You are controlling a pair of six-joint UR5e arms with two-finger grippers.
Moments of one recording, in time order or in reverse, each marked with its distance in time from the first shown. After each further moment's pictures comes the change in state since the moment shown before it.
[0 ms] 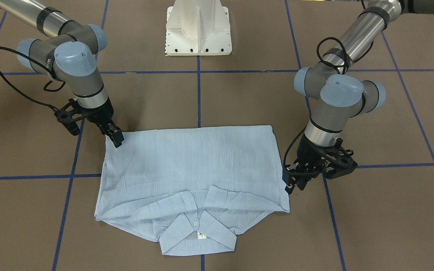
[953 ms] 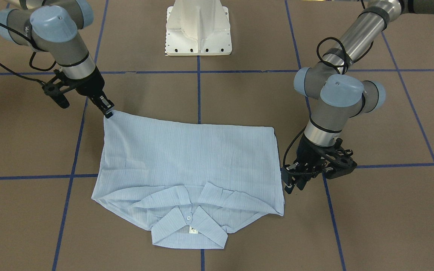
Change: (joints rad) left arm 0.000 -0.001 -0.003 -0.001 -0.004 -0.004; right arm -0.028 -0.174 0.313 -0.064 0.081 0.035
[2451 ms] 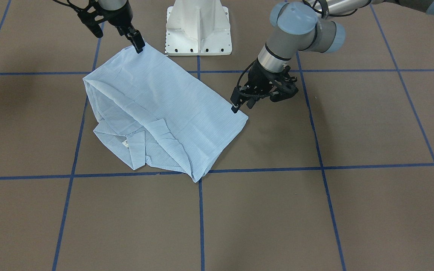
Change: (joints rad) left arm 0.307 0.142 -0.471 0.274 -0.068 -0.379; right arm -0.244 0.052 0.252 -0.379 -0.011 0.222
